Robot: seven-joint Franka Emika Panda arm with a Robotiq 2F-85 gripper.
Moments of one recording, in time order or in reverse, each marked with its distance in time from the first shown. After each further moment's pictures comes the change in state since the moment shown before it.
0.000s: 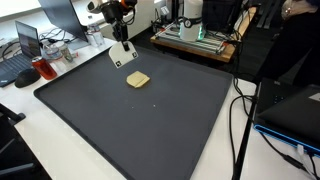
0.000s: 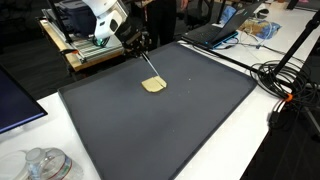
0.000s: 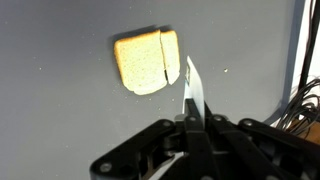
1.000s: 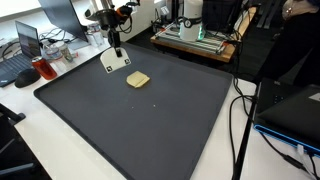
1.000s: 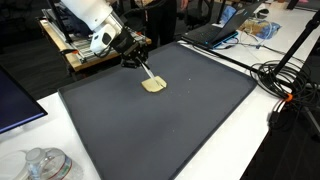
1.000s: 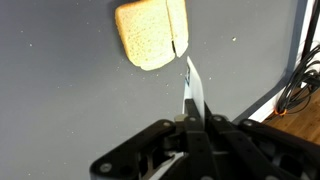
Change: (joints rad) arm -0.037 0.101 0.009 0.056 0.191 0.058 -0.122
